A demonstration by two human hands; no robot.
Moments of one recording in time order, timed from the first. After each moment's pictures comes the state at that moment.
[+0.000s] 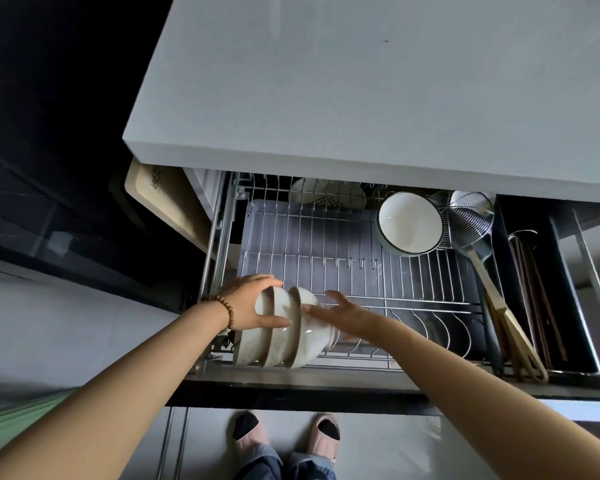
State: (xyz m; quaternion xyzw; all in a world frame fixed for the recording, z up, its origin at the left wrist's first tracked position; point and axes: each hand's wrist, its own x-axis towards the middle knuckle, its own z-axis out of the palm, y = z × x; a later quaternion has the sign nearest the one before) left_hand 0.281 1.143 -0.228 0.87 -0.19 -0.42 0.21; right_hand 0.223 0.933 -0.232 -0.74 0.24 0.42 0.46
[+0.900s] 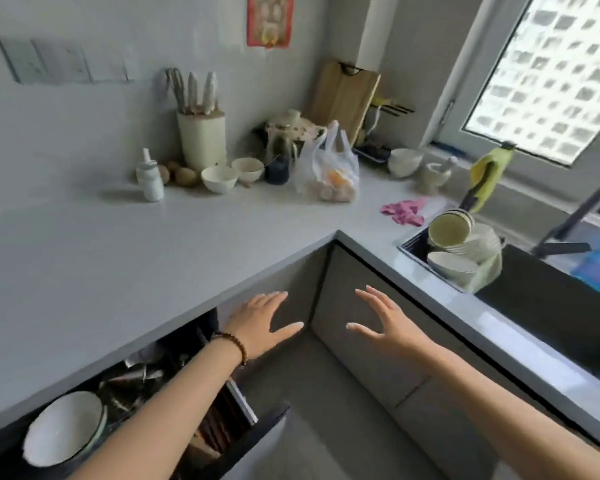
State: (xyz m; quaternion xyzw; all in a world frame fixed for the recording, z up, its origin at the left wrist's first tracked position) left_hand 0.127 0.555 0.063 0.79 -0.56 -0.18 0.15; right_hand -0.094 0.399 0.080 -0.89 0.37 -0.01 0.26
